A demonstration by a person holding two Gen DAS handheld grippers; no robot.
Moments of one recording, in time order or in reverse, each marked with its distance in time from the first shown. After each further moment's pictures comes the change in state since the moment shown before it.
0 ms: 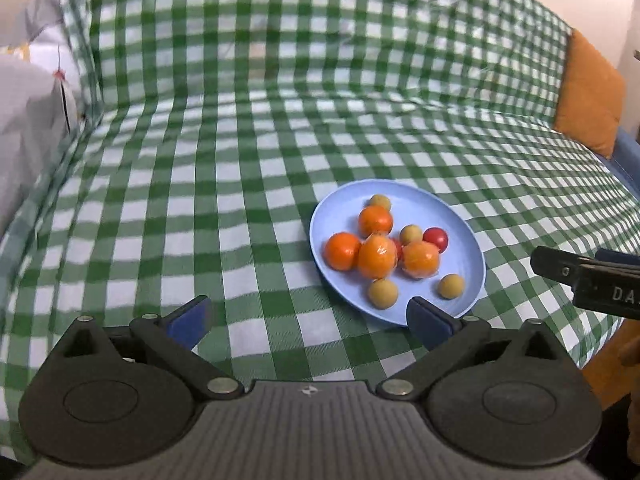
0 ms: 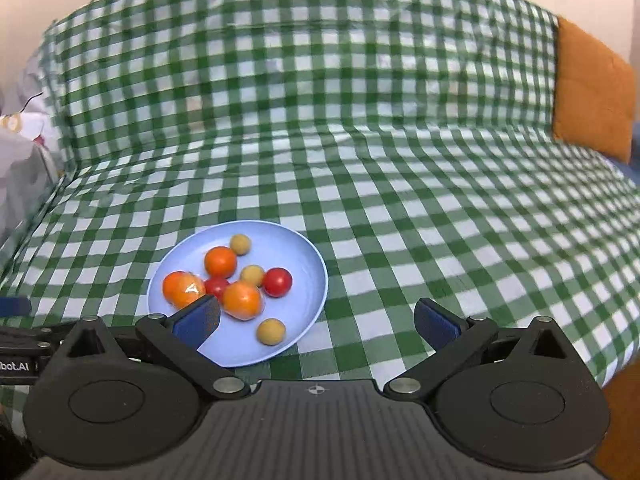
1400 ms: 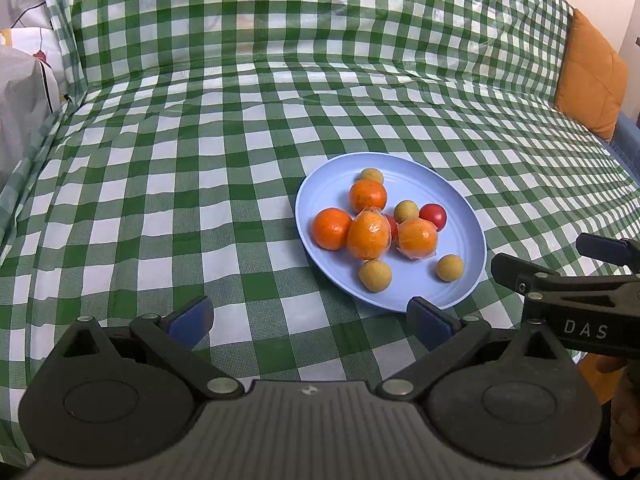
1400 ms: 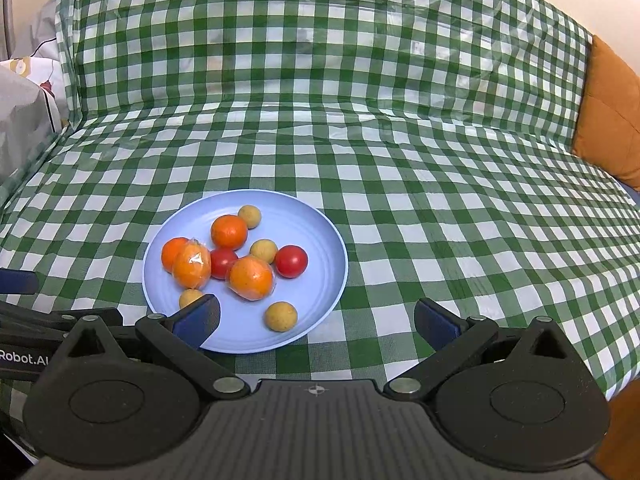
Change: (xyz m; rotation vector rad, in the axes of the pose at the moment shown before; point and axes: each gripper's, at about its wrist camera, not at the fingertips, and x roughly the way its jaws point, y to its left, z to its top) left arm 0.020 -0.010 0.002 0.019 0.068 -0.010; right arm 0.027 0.022 -0.003 -0.144 0.058 -0.009
